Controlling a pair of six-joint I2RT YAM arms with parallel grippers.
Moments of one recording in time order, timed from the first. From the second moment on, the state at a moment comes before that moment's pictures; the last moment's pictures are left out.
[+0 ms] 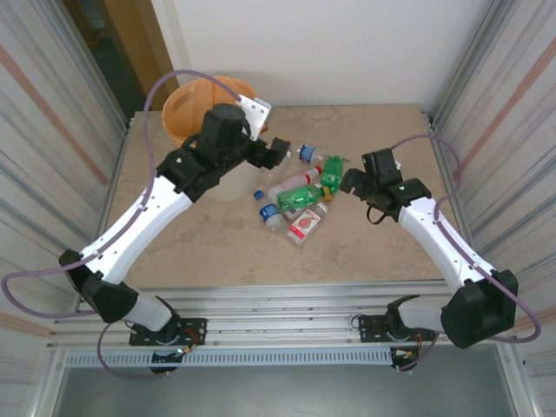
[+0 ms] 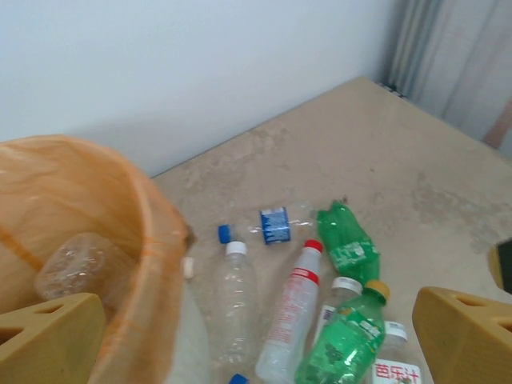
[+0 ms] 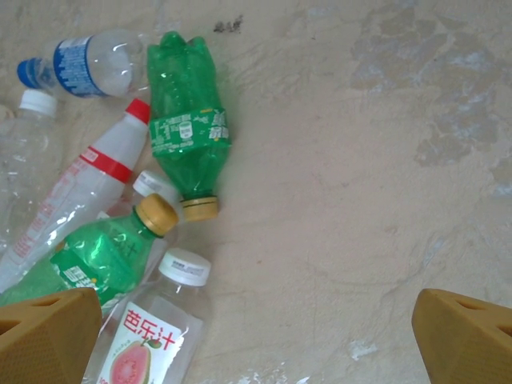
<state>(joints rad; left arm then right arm) -0.72 1.48 1.66 -0.60 -0.18 0.03 0.34 1.26 1.08 -0.75 0.20 0.73</state>
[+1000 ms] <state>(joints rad) -0.81 1.92 1.63 -0.69 -0.01 0.22 0.21 1.20 1.02 -0.79 0.17 0.73</state>
